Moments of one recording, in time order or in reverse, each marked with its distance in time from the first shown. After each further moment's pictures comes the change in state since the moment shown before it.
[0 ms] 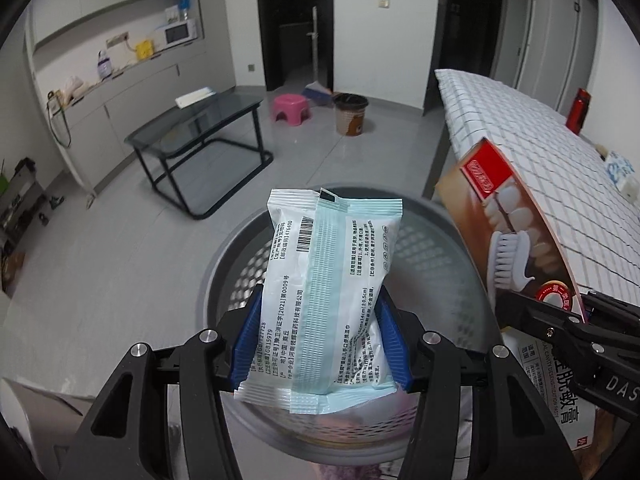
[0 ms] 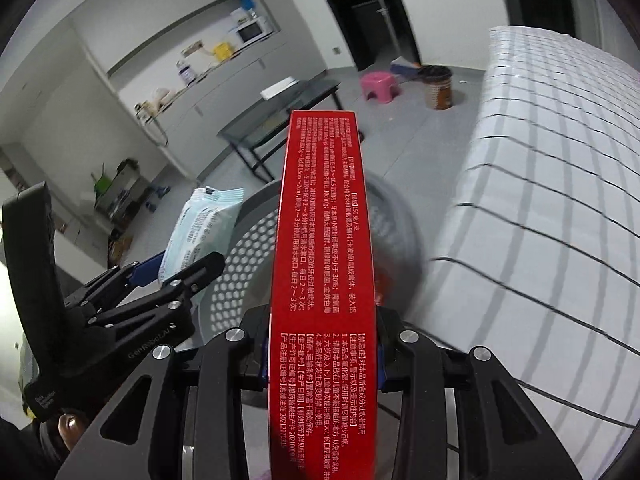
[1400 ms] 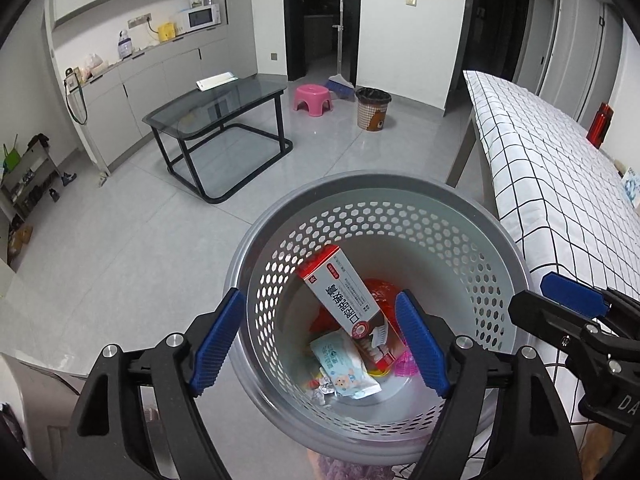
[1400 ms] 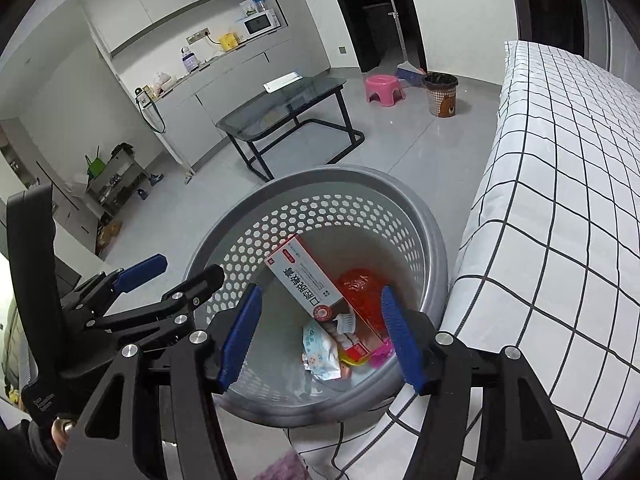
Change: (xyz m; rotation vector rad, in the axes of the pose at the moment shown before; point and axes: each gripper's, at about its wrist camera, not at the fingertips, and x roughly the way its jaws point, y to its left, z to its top) left arm 0.005 0.015 -0.011 -0.063 0.021 0.036; right arm 0.018 0.033 0.003 -0.057 -0.003 -0.053
